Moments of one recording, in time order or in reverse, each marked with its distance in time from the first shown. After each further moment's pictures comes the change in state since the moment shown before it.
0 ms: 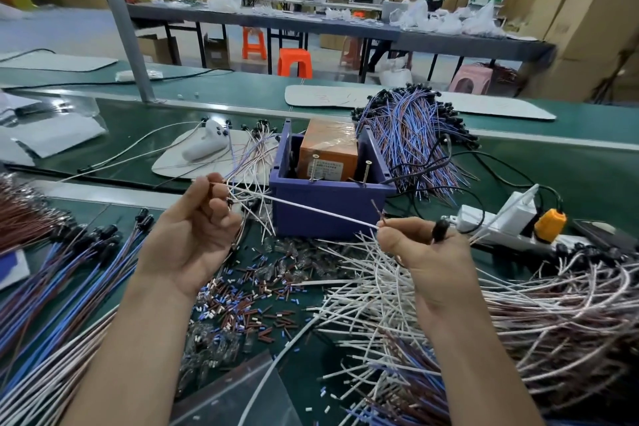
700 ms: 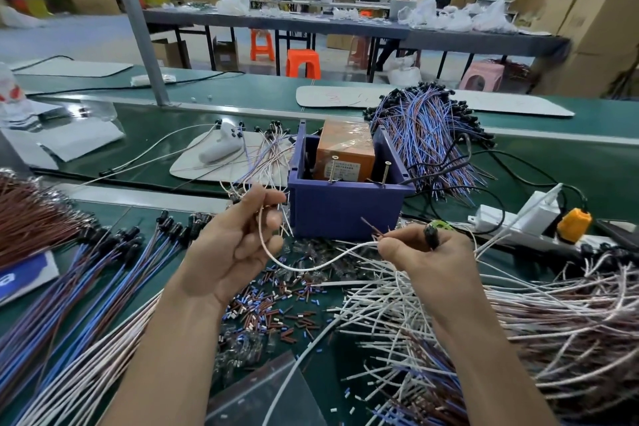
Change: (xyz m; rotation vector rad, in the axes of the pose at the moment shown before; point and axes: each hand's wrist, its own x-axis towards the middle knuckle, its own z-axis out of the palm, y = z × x) left_hand -0.001 -0.013 0.003 0.218 -0.242 -0.109; right_hand -0.010 0.003 0.012 -0.311 -0.037 -0.005
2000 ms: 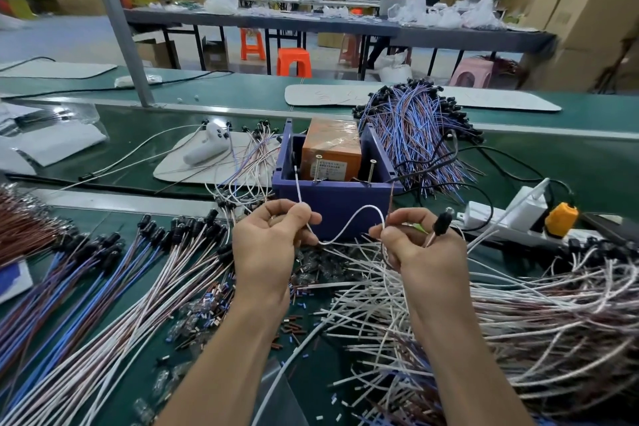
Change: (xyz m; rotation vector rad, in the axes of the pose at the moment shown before) left_hand 0.013 -0.055 0.056 0.407 0.547 0.269; right_hand 0.010 0.014 0.006 0.251 0.105 -0.043
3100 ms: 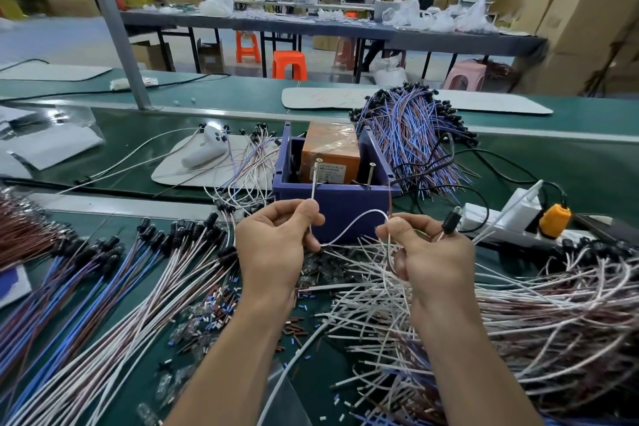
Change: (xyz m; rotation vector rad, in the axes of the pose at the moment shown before) left_hand 0.002 0.000 0.004 0.040 -0.002 0.045; right_hand 0.005 -0.006 0.001 0.089 0.153 0.113
